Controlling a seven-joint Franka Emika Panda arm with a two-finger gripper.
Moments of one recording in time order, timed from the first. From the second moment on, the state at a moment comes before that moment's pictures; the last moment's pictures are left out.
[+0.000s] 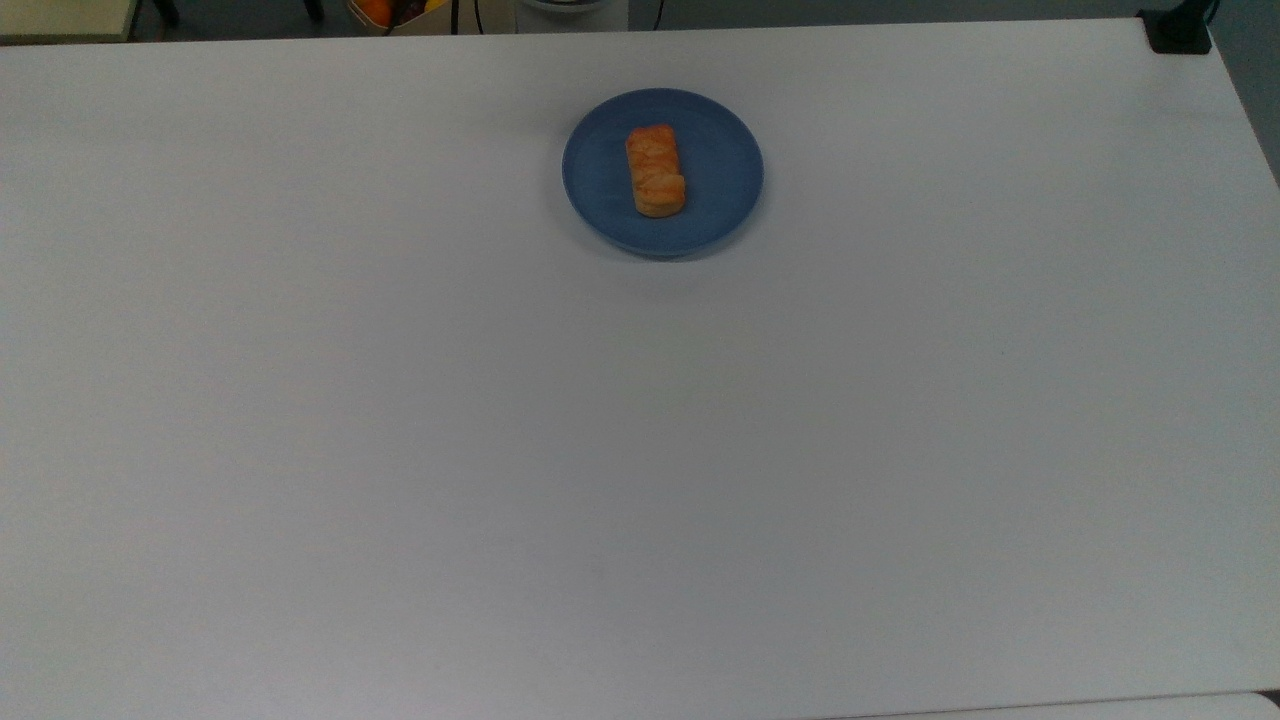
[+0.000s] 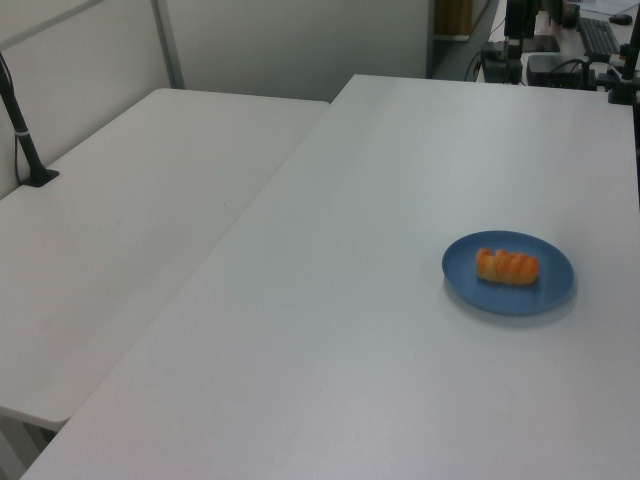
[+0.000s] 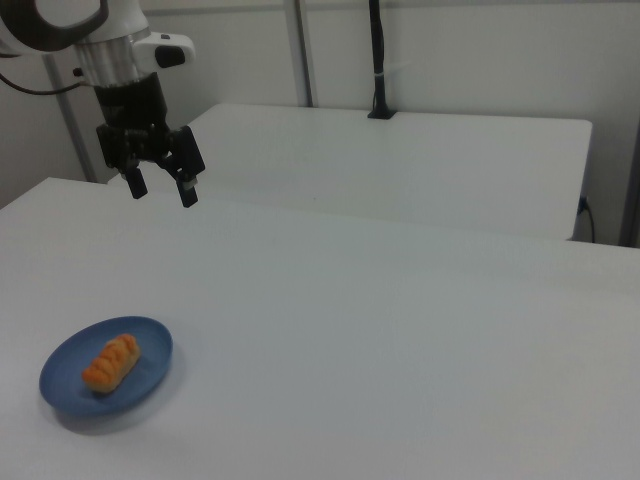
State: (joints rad) arm 0.07 -0.07 -0.09 -1.61 -0.08 1.53 -0.01
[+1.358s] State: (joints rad) arm 0.17 -0.06 0.00 -1.63 0.01 1.54 0.05
